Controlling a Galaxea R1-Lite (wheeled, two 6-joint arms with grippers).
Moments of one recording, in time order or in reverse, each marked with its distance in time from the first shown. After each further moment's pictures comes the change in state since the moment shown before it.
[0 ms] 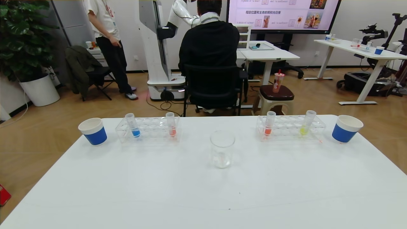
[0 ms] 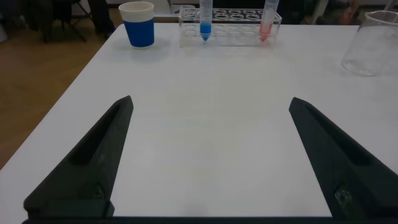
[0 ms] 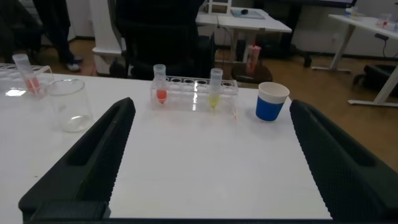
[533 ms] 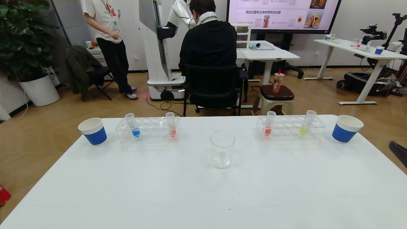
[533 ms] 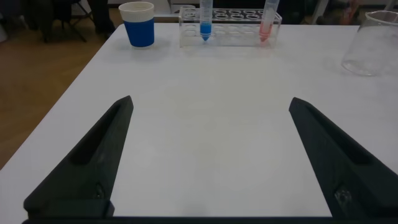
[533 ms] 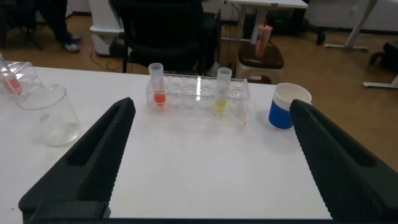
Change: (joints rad) left arm 0.000 0.000 0.000 0.000 0.000 0.000; right arm 0.005 0.520 -0.018 -0.383 0.004 0.012
